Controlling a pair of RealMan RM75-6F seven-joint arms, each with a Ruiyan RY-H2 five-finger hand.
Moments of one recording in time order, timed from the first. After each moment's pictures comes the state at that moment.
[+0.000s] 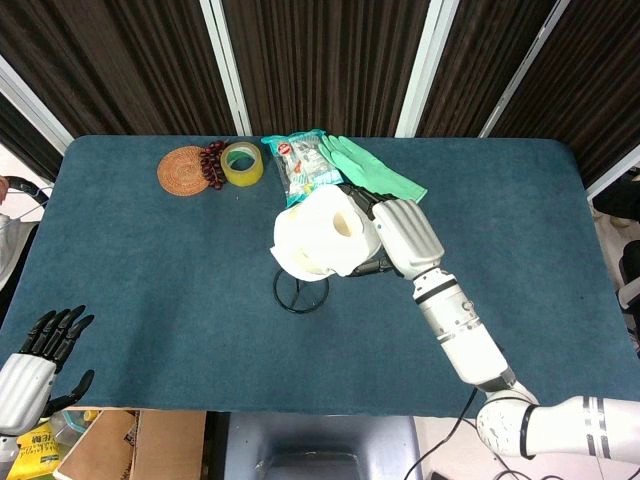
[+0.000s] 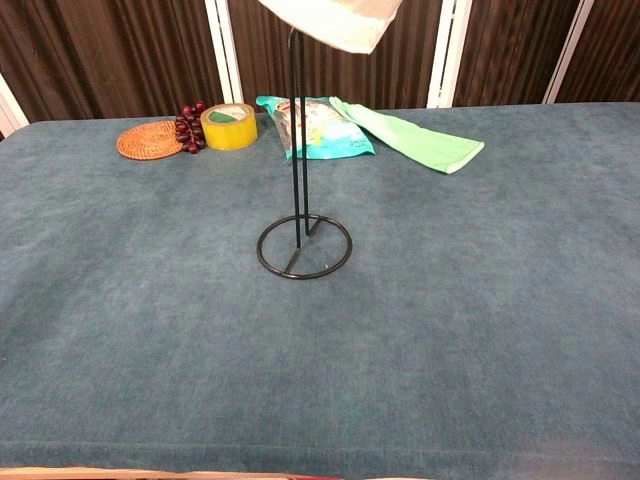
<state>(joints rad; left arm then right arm) -0.09 -1.08 0.06 -1.55 1.76 1.61 -0.11 0.86 -1.14 0.46 -2.11 -0.80 1.15 -0.37</state>
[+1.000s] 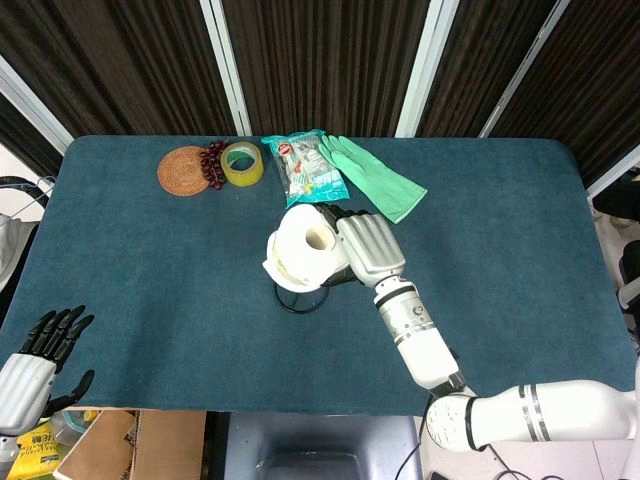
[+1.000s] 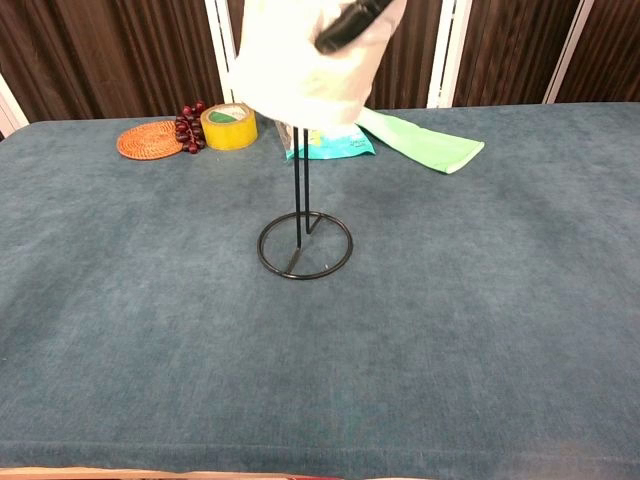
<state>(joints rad) -0.09 -1.08 0.06 -1.55 1.76 1.61 -0.11 1.05 -1.29 0.41 -2.07 -0.51 1.25 -0.64</state>
